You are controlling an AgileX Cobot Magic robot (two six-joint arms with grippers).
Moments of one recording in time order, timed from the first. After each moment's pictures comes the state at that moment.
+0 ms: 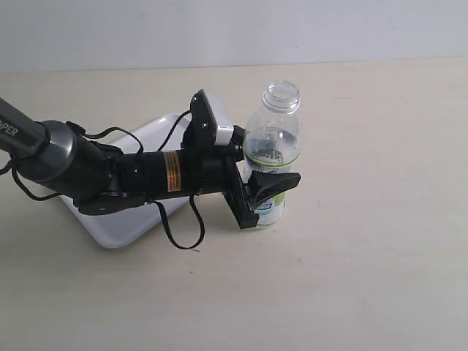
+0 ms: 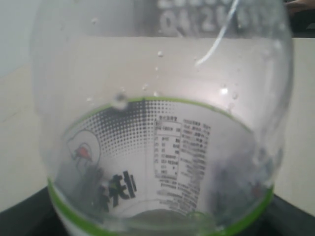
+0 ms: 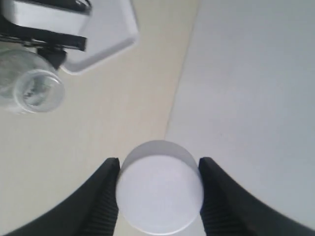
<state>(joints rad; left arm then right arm) -0.60 2.19 -0.97 0.83 -1.10 -0.29 0.40 1.44 -1.64 0.03 1.10 -1.41</state>
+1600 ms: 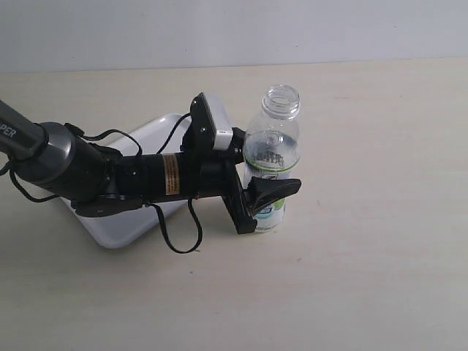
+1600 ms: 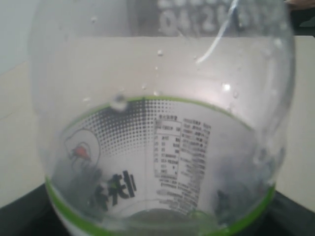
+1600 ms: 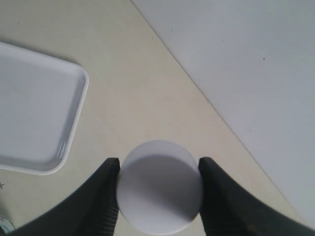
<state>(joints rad) -0.60 2.19 -0.95 0.85 -1.11 -0.27 0.22 1.83 -1.83 0.20 0.93 -0.71</state>
